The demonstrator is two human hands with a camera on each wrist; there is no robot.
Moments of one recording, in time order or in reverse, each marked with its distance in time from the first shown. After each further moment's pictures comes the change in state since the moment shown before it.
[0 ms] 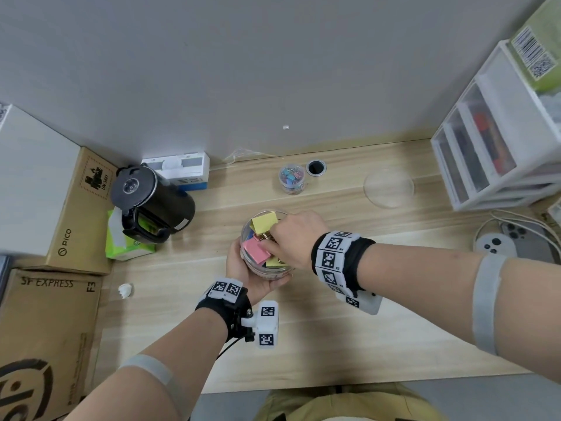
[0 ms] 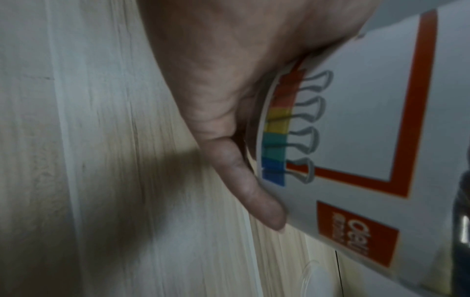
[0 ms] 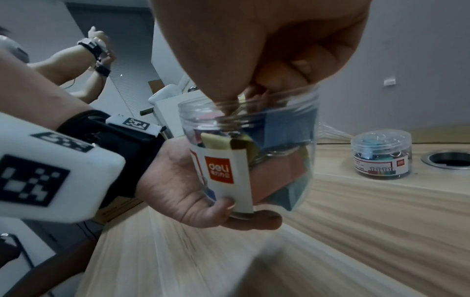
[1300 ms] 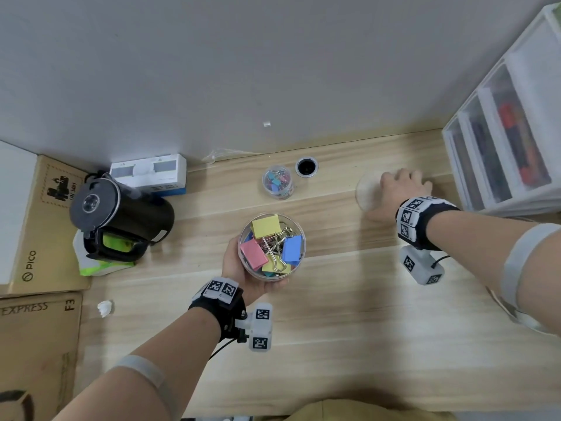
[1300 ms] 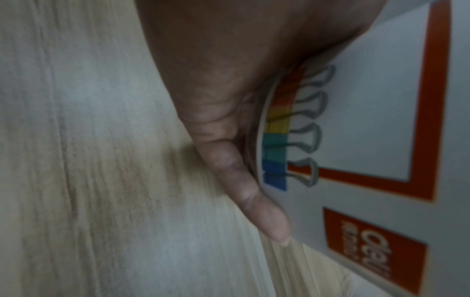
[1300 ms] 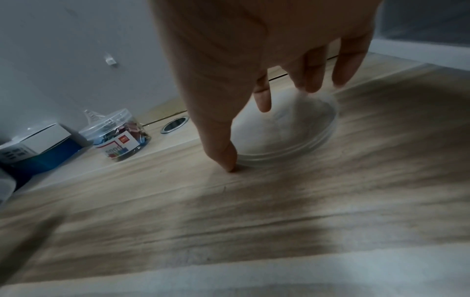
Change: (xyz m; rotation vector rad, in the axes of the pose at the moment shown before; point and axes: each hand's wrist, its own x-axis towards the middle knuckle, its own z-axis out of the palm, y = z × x) left_hand 0.061 0.013 0.028 0.113 0.010 -0.120; right_hand 0.006 0.252 0.090 0.010 -0.253 0.778
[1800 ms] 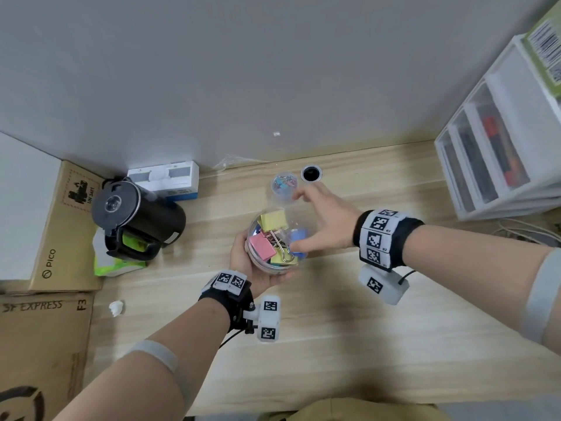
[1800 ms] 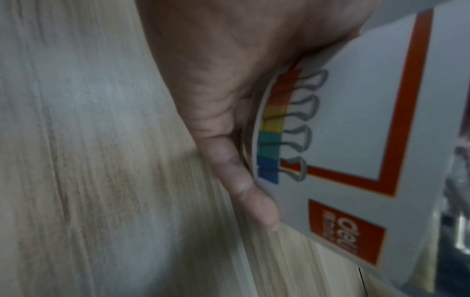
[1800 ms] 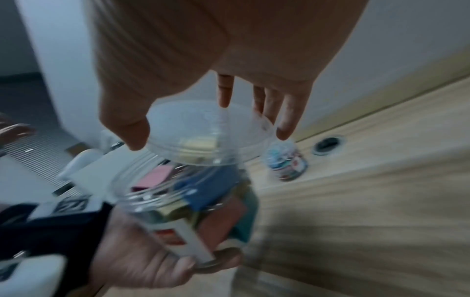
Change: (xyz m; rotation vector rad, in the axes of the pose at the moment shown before) left_hand -0.026 0.011 0.013 0.030 0.050 0.065; right_hand -0.109 -0.099 -0.064 0.646 -0.083 -0.684
